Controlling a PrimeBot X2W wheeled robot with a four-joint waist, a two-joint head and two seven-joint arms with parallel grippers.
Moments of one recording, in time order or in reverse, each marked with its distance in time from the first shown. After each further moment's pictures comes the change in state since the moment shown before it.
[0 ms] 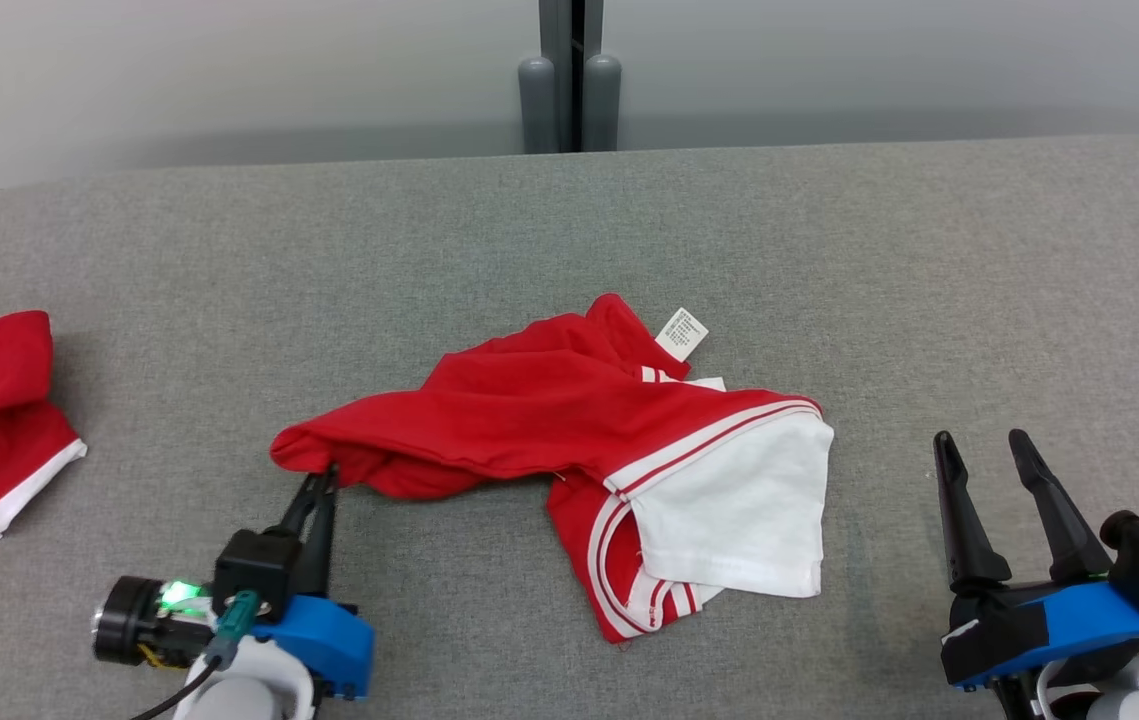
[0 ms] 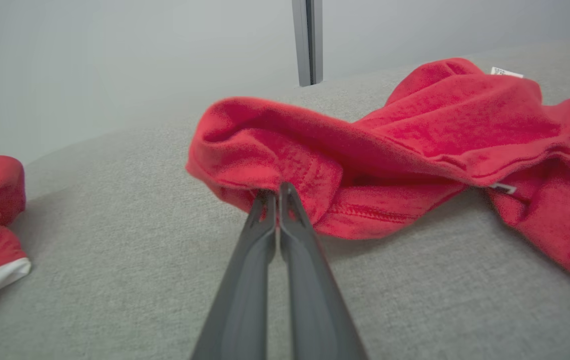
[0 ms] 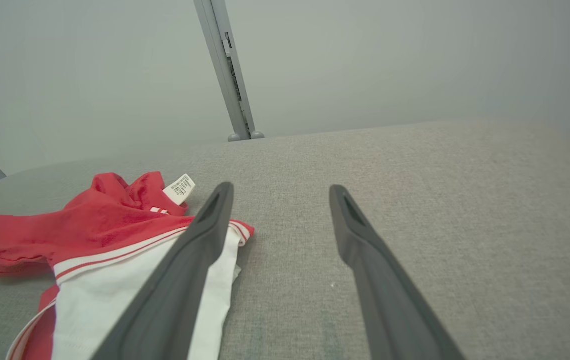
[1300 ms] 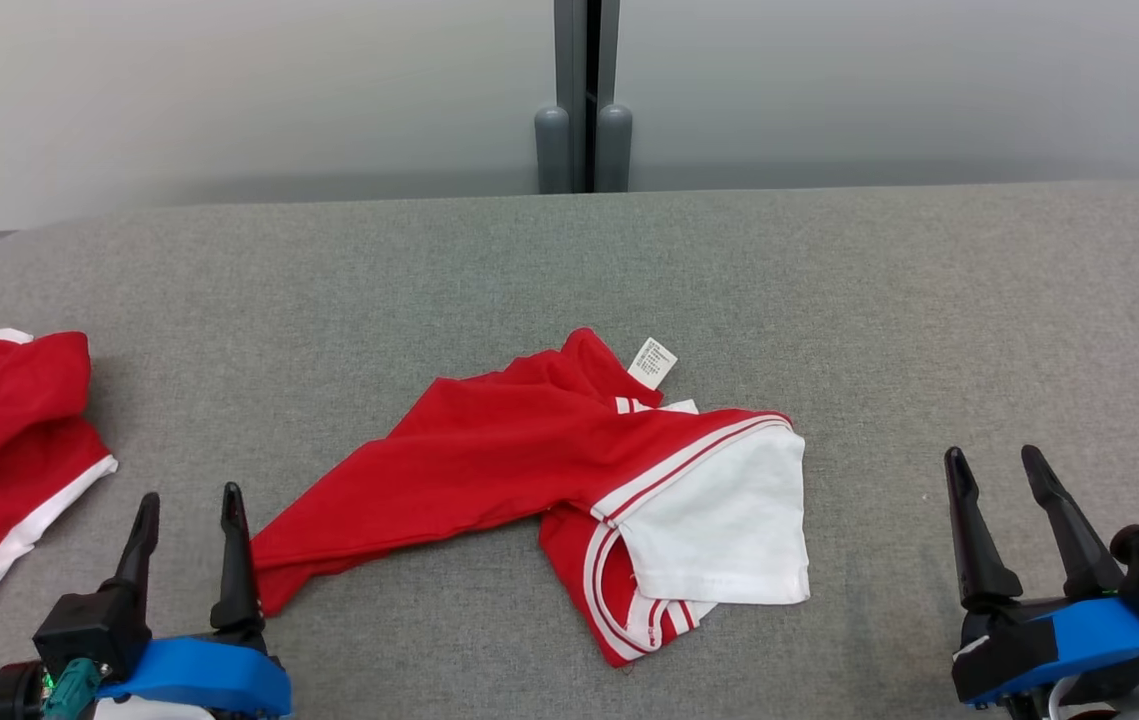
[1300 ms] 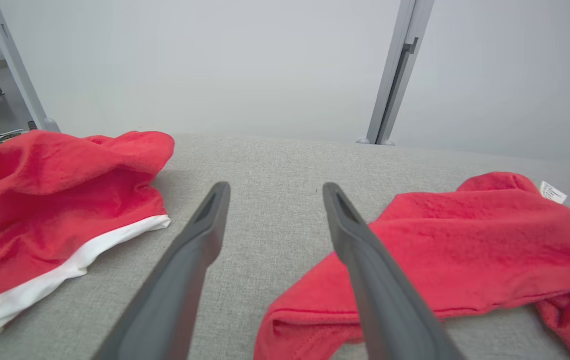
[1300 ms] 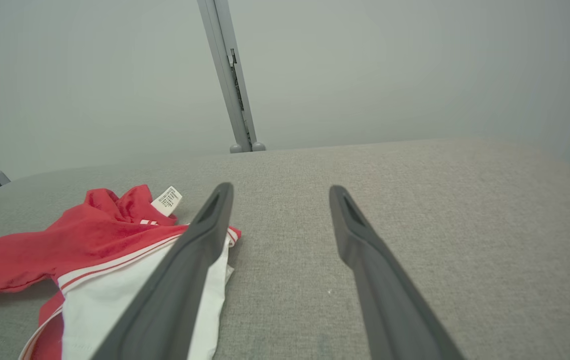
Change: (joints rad) left arm 0.204 0.048 0.253 -0.226 -0.149 0.017 -0.005; right arm 0.036 0.007 -0.022 -0.039 -0.021 0.000 0.033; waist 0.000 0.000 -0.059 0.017
